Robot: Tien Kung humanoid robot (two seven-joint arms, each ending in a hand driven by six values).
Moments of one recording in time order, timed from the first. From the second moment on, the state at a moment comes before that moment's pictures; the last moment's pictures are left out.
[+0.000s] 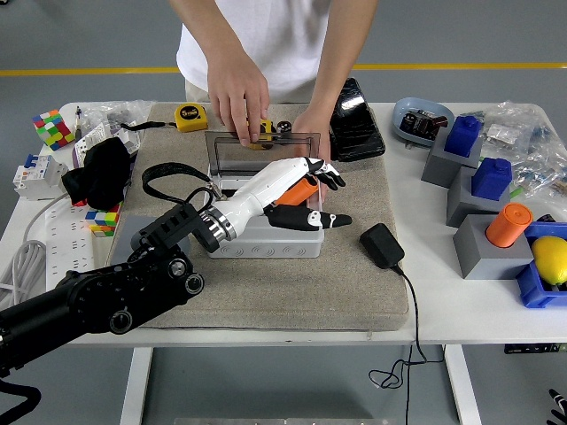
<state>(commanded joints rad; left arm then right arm) -0.71 0.19 -0.46 -1.17 1.44 0.33 -0.20 0.10 -0.24 1.04 0.29 -0.29 -0.13 -0.08</state>
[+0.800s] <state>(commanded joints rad) -0.70 0.19 -0.46 -1.13 1.44 0.33 -0.19 0.10 -0.24 1.04 0.29 -0.29 -0.13 -0.08</state>
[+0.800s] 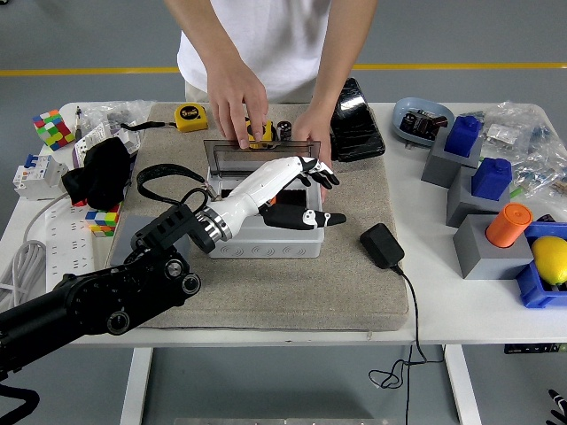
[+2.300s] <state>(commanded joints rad) -0.57 0.28 -0.72 -1.28 1.66 0.27 -0.01 0.10 -0.24 1.05 0.29 -0.30 -0.13 -0.08</state>
